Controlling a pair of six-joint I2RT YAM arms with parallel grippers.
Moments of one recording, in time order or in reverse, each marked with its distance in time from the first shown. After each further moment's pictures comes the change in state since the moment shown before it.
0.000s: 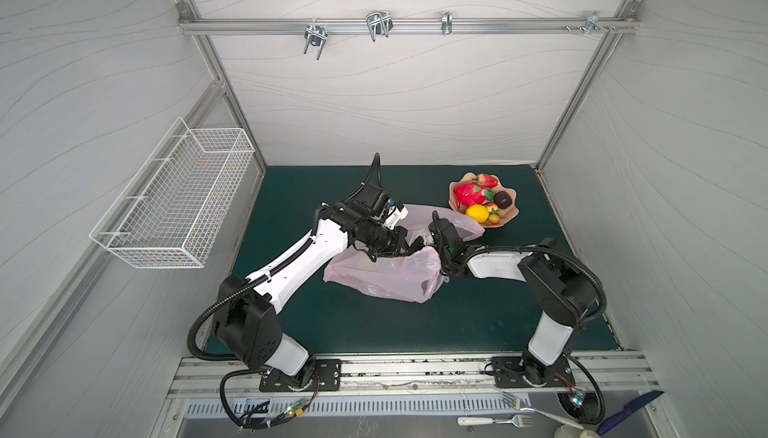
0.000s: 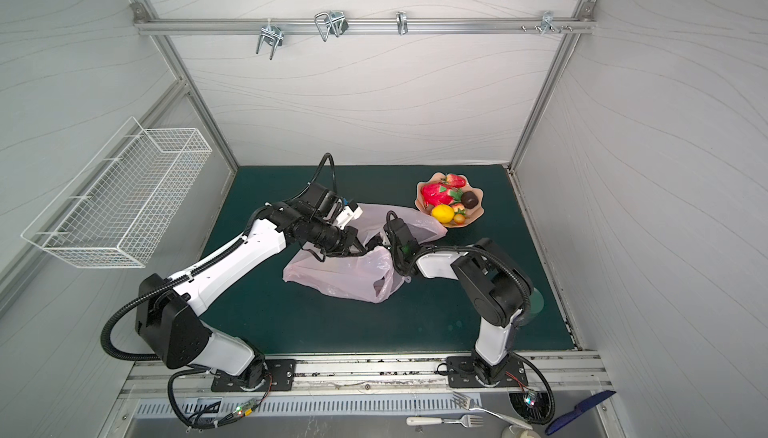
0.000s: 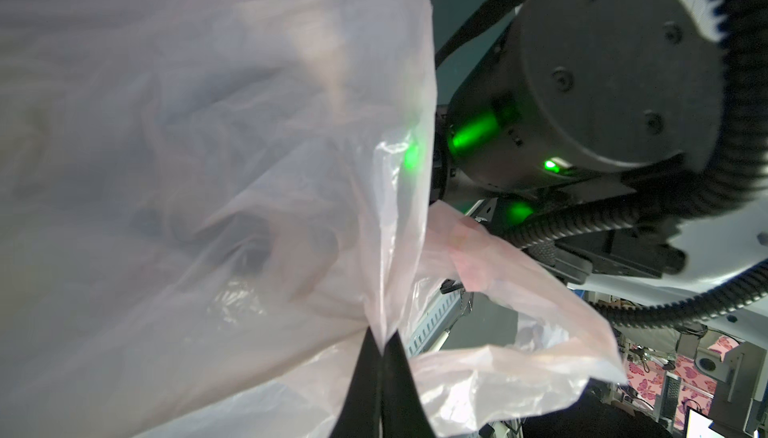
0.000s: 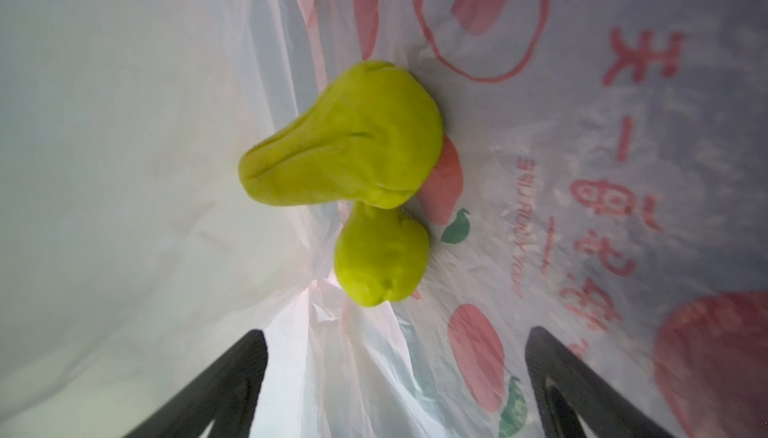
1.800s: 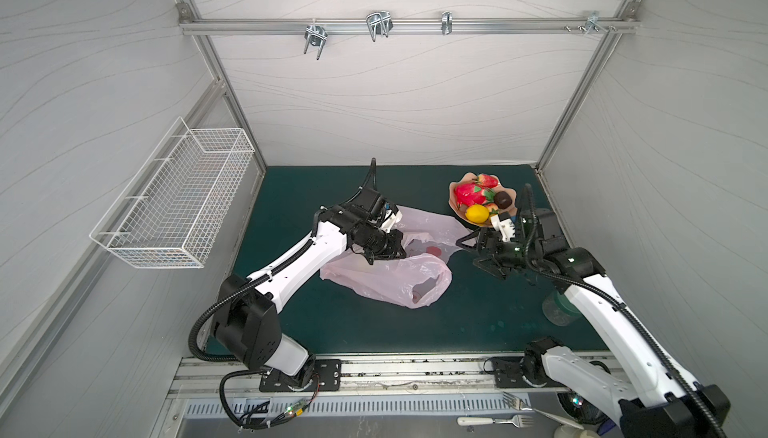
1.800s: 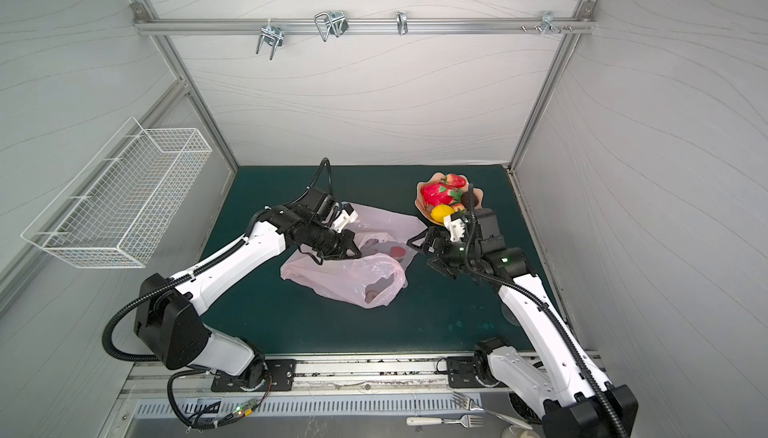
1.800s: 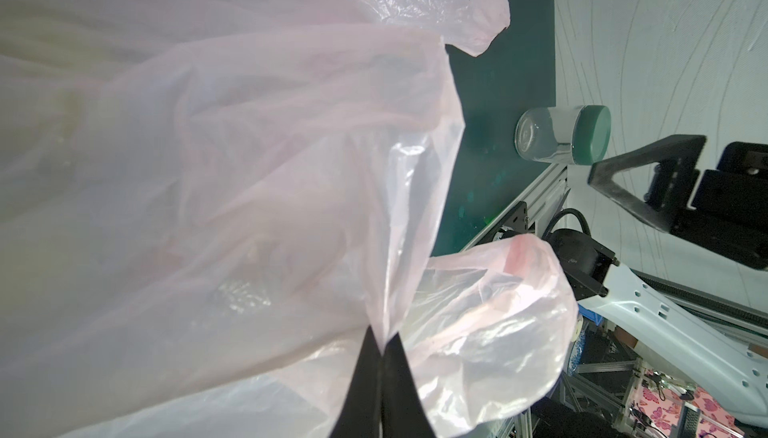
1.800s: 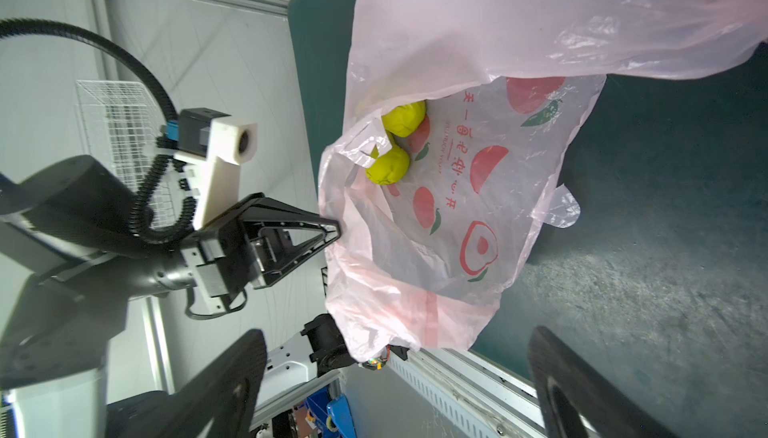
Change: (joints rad) left arm 0.022 -0.006 -0.050 0.011 -0.047 -0.001; right arm -0.412 -0.808 0.103 -1.055 -0.131 -0.540
